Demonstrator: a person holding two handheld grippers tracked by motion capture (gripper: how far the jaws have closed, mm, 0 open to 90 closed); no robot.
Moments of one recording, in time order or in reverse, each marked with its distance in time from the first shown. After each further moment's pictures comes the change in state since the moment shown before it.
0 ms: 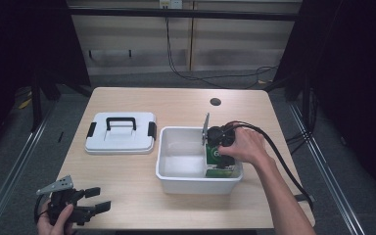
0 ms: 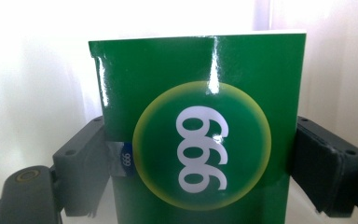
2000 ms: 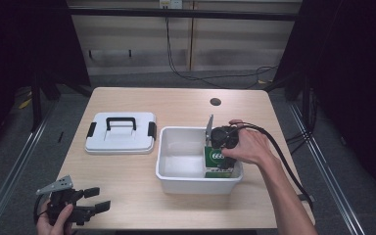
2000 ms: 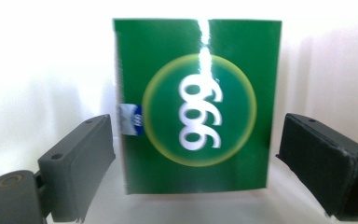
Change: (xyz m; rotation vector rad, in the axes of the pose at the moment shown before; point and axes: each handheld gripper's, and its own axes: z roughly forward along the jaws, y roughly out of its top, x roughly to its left) left arm 0.000 0.000 -0.001 0.001 0.013 -0.012; right arm 0.006 -0.009 -0.006 -0.019 -0.040 -0.030
